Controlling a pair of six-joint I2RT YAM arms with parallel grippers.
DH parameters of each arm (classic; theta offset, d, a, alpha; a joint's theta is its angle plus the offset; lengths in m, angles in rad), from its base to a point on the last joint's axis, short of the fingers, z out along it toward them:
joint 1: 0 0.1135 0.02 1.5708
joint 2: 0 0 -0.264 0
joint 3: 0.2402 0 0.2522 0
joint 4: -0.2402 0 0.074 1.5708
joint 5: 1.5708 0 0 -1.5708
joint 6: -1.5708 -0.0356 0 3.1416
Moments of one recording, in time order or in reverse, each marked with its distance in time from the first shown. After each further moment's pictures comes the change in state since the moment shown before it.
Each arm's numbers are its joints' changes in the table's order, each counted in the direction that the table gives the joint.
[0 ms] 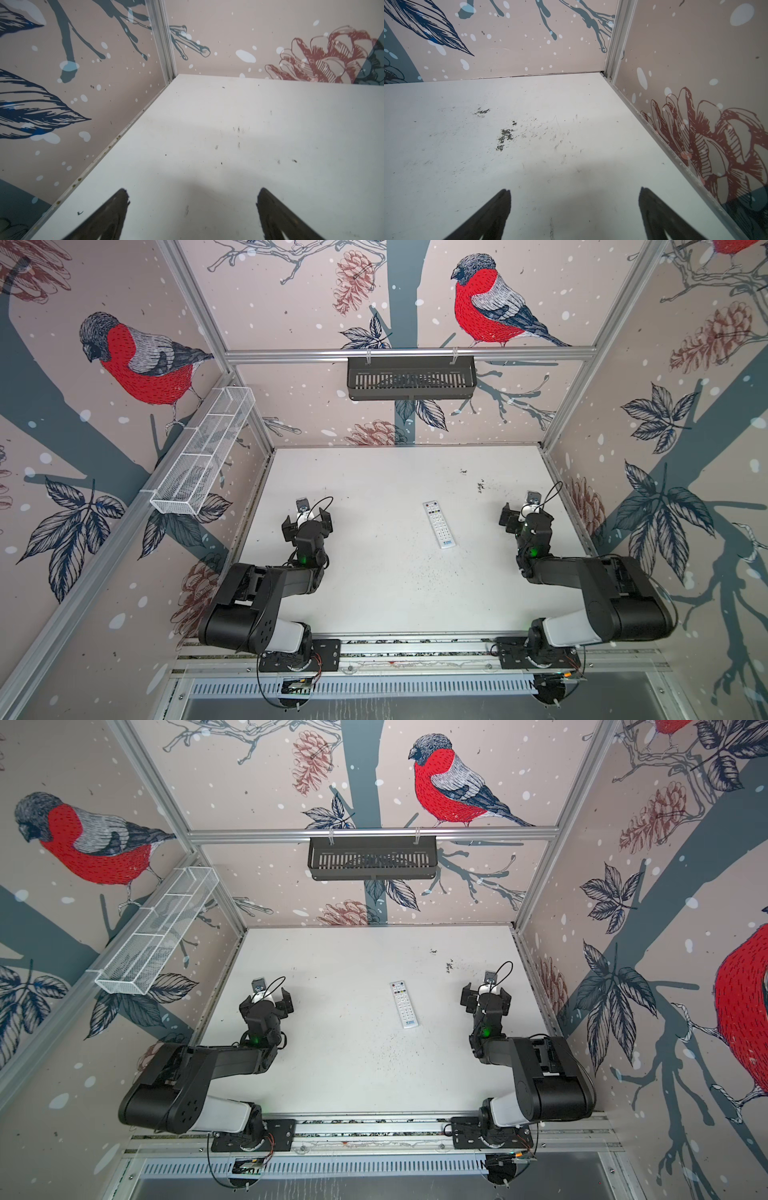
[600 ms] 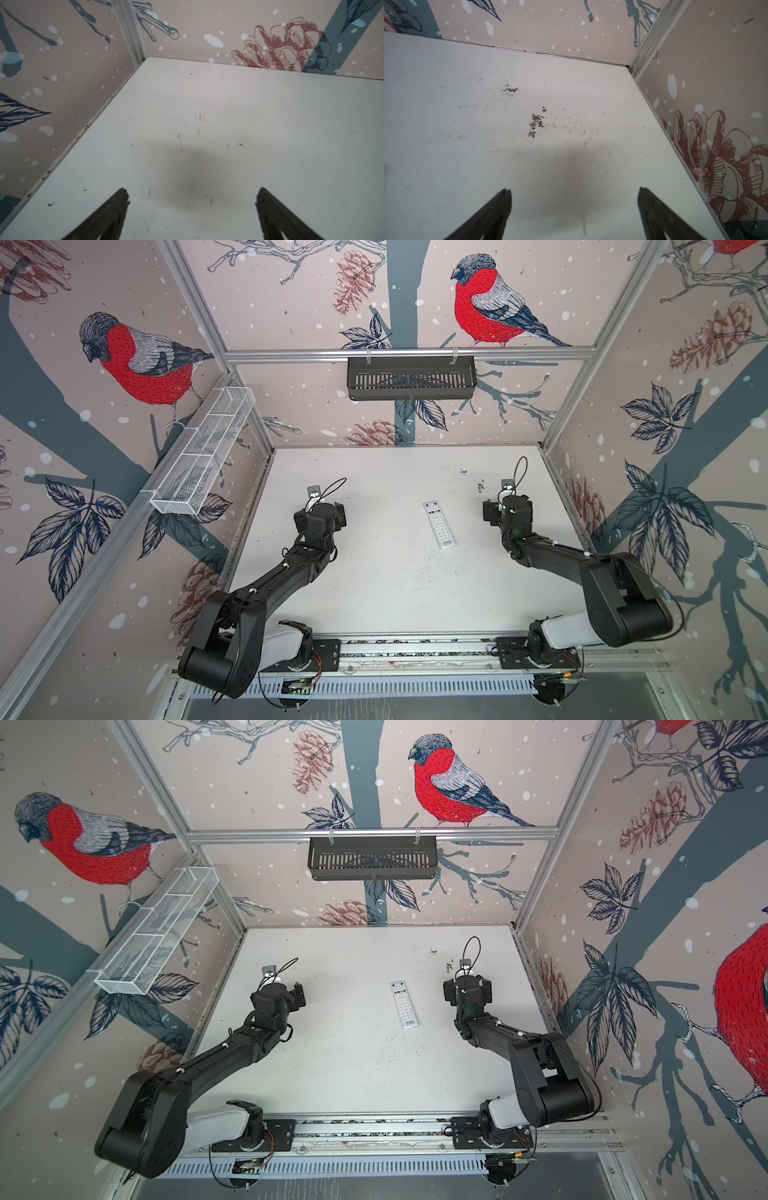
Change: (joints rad) left arm -0.127 0.173 0.240 -0.658 -0.021 0.181; right arm 0.168 0.024 0.187 -0.353 0.135 0.080
